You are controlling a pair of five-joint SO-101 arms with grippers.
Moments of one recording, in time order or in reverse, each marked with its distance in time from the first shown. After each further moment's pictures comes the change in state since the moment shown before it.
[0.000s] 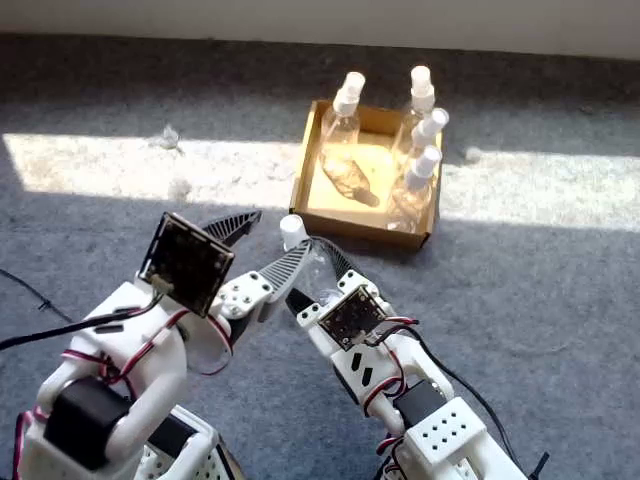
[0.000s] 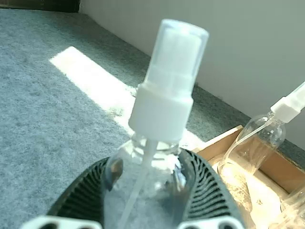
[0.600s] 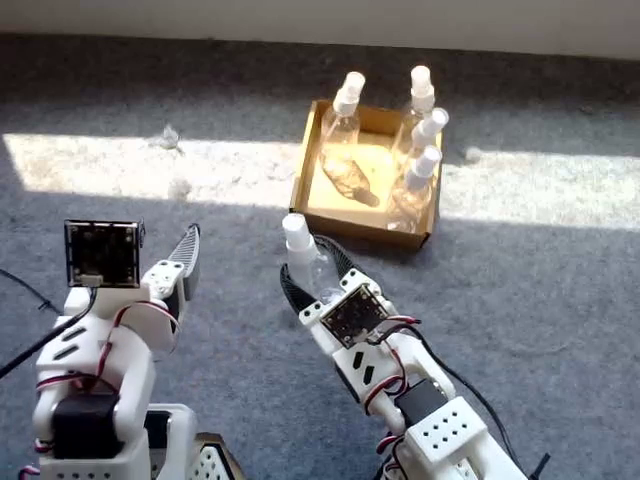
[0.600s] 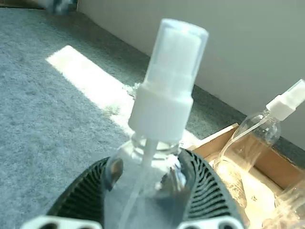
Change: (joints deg) left arm -30.6 -10.3 16.0 1.1 2.6; right arm 1.7 0.2 -1.3 0.2 0.0
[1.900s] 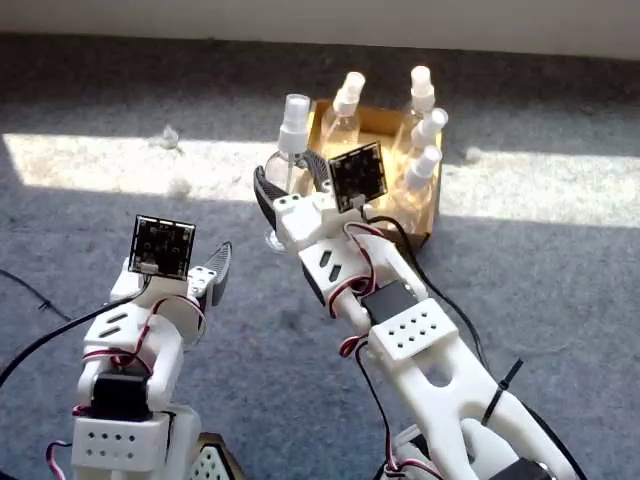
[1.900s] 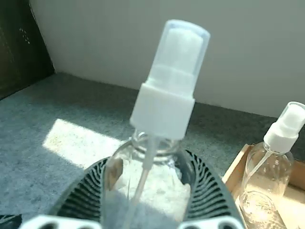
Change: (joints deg) left arm 4.0 -2.2 20.7 -14.9 -4.6; right arm 2.0 37.9 -41.5 3.1 -25.1
